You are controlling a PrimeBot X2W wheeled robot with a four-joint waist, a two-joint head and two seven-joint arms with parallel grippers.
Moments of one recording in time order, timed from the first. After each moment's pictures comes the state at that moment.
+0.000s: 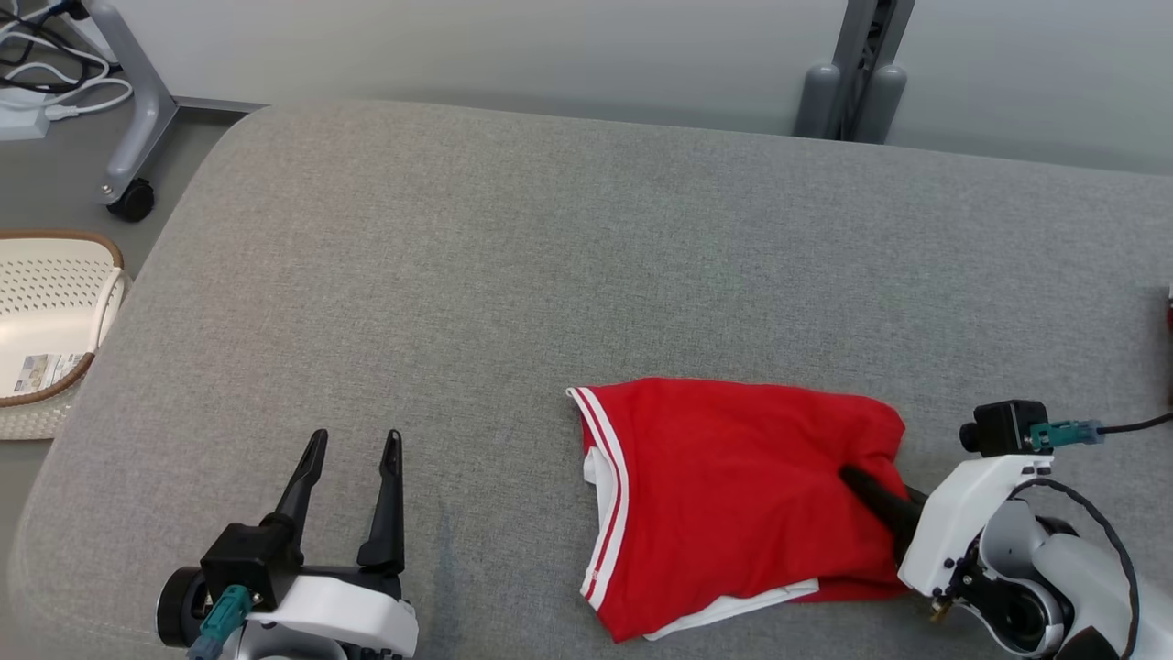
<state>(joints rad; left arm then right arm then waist) -0.05 0.05 -0.11 0.22 -0.23 -0.03 -0.26 -0.48 -0.44 0.83 0.55 1.24 0.13 0.10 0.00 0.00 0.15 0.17</state>
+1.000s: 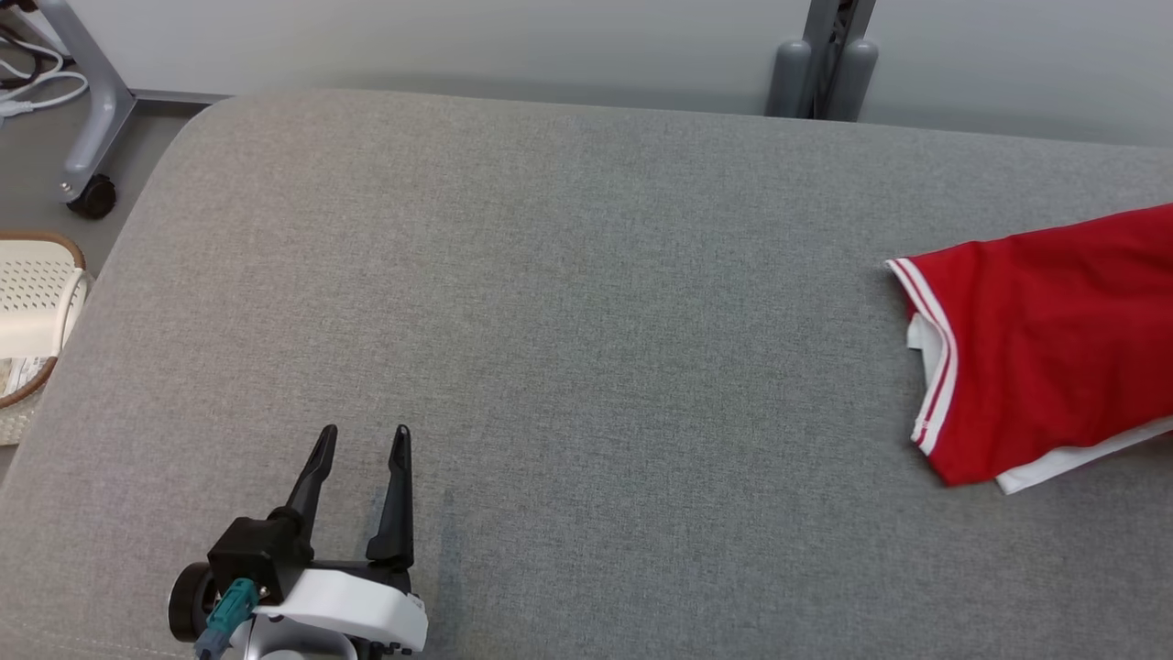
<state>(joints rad) -0.06 0.05 -0.14 0.23 -0.26 -0.01 -0.26 -0.81 -0.90 0.95 0.61 1.23 0.13 0.16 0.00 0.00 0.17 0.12</state>
